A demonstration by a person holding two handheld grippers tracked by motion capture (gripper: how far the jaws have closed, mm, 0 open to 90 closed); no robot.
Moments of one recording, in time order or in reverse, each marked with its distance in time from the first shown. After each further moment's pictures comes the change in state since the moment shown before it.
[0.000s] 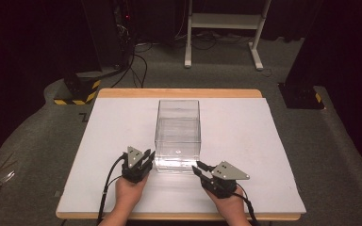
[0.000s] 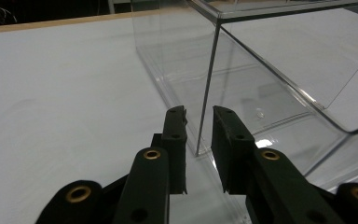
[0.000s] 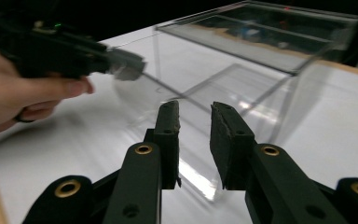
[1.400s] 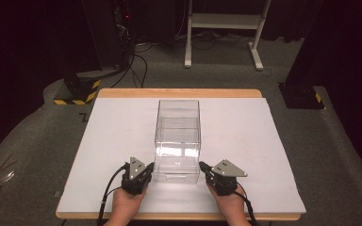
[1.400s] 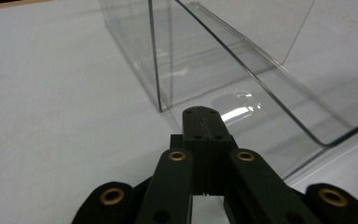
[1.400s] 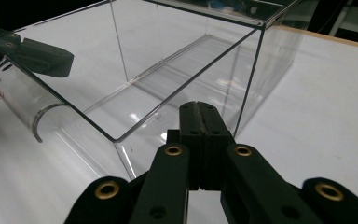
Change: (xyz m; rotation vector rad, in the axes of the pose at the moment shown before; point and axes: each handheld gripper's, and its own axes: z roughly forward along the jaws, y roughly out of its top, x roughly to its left) left arm -0.019 -0.013 -0.030 0.081 -0.066 0.063; right arm -0.007 -0.012 0.010 0.088 -0.097 0.035
